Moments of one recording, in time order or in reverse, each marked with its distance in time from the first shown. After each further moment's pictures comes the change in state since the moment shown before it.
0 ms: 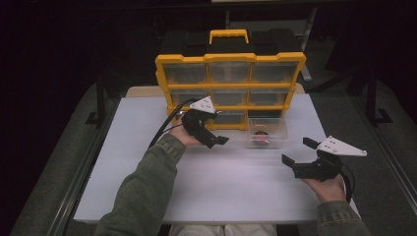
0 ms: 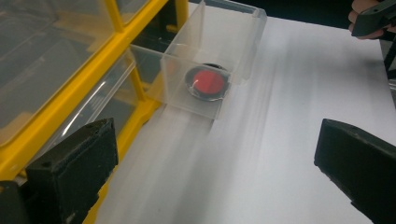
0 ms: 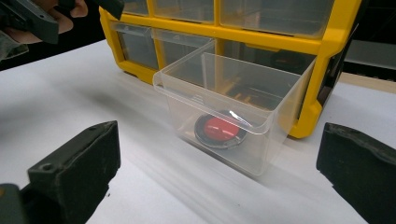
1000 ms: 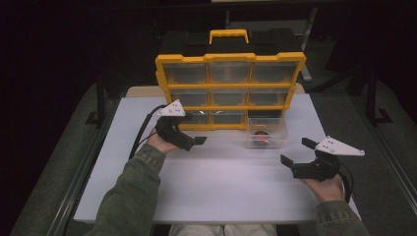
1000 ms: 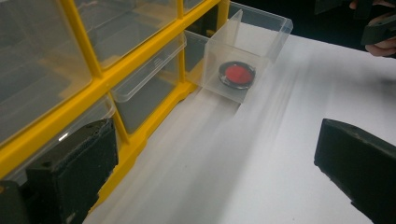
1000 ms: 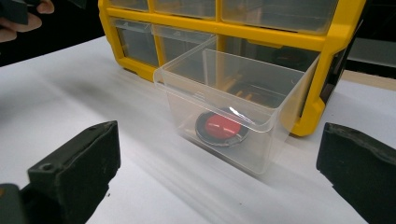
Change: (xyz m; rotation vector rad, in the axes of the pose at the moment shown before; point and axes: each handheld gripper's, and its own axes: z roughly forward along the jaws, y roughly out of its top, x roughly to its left) left arm 0.000 -0.047 -0.051 -0.117 0.119 -0.100; right arm 0.001 -0.001 0.003 0.012 -0.001 -0.002
